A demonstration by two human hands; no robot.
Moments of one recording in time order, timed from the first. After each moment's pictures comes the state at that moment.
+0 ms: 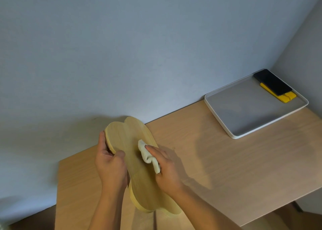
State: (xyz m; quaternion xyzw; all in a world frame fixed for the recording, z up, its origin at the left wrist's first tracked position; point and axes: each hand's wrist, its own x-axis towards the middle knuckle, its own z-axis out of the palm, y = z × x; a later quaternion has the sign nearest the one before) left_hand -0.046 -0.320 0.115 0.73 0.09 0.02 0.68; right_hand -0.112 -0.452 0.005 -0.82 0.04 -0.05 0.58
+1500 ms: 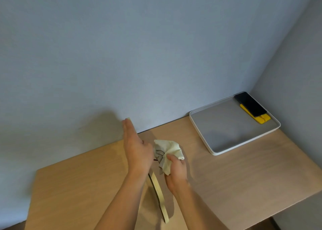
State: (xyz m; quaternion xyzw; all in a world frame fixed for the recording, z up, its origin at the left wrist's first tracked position) left_hand -0.043 -0.454 0.132 0.89 0.03 0.03 0.45; right_hand -0.100 -0.536 0.027 -0.33 0.44 -0.04 0.84
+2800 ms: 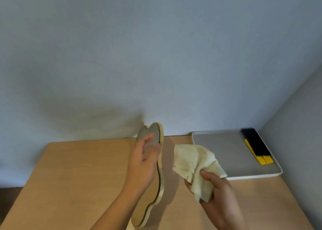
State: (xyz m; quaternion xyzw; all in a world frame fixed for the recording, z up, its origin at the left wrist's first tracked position) left_hand -0.122 -0.488 0.177 0.76 0.03 -0.01 0.64; right_hand -0.194 -0.681 0.144 -0.30 0.28 0.04 0.91
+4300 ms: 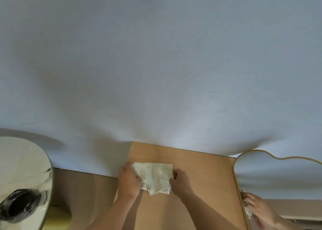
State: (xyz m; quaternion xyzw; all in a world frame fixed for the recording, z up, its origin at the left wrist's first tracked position) left_hand 0.004 0.013 -0.068 0.90 0.25 -0.08 0.35; right_hand 0.024 -0.182 -0.049 -0.87 0.17 0.21 0.42
